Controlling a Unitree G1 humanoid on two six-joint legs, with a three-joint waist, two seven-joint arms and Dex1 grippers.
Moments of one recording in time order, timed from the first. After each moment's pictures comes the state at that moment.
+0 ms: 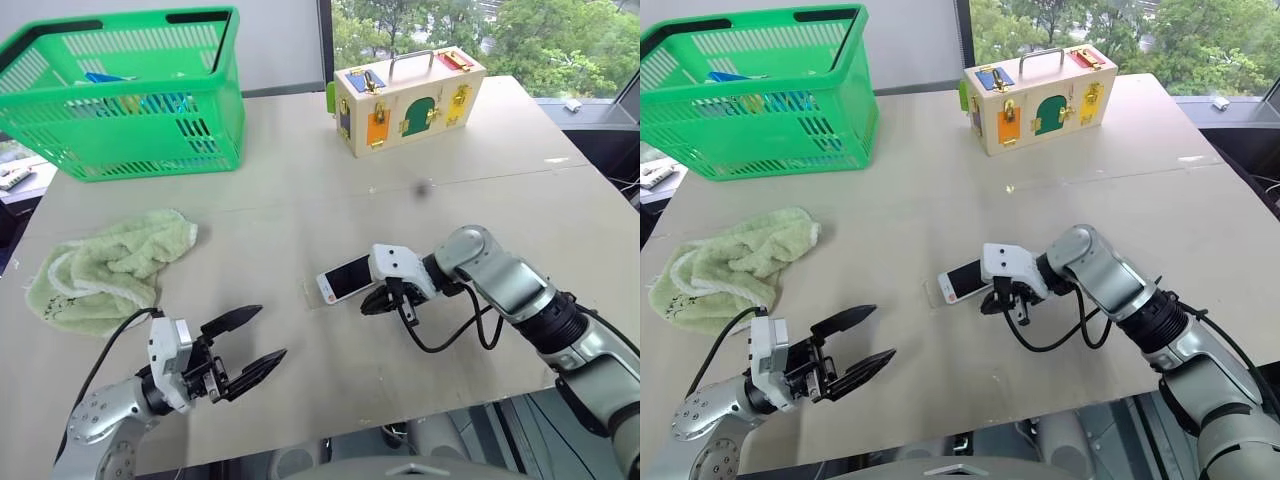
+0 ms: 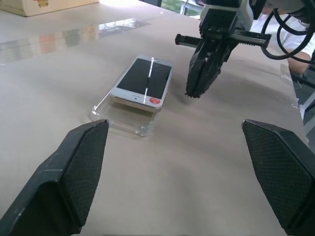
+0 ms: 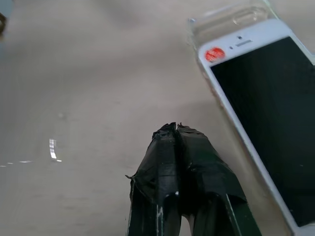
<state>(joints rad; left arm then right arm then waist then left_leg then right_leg) 0.44 0.56 0.27 -0.32 -0.63 0.04 -1.12 -0.71 -0.53 0.58 -0.07 0.11 0.63 1.26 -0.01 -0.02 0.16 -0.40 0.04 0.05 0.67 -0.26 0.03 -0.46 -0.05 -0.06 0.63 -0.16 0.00</state>
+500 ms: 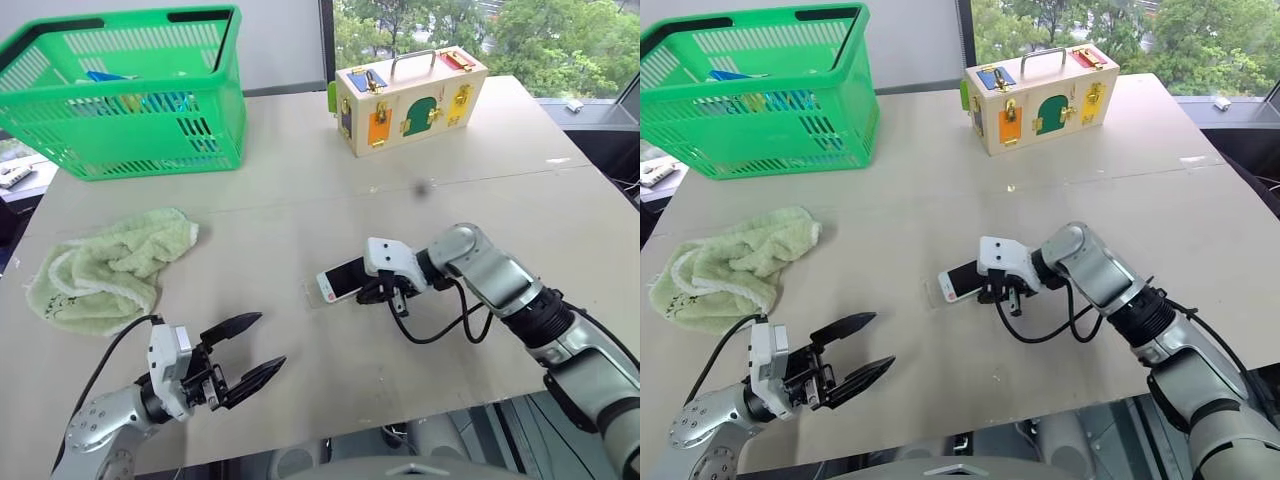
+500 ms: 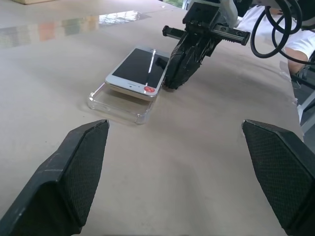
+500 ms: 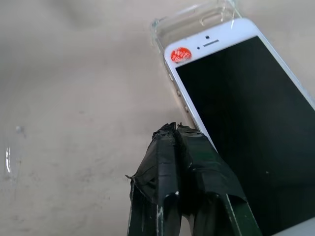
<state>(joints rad) 0.47 0.55 0.27 -0.32 -0.63 0.03 -1.12 -0.73 -0.47 0.58 0.00 0.08 0.60 1.22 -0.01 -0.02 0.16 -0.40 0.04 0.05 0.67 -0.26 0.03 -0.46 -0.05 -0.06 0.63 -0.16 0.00</state>
